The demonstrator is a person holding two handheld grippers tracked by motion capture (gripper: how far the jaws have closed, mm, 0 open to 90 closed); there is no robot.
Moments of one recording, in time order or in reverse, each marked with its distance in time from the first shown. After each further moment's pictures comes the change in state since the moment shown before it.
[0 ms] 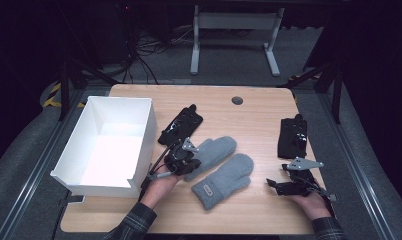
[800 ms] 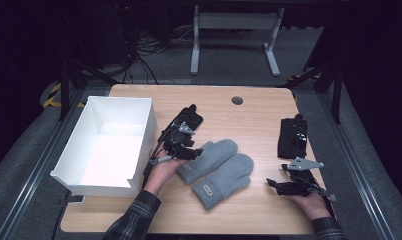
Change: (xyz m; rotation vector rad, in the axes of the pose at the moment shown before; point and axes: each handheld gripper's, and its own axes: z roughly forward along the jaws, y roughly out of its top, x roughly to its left) left arm 0.048 0.026 0.009 -0.067 0.035 -0.114; right arm 0.000 0.000 -0.001 -0.005 0.001 0.001
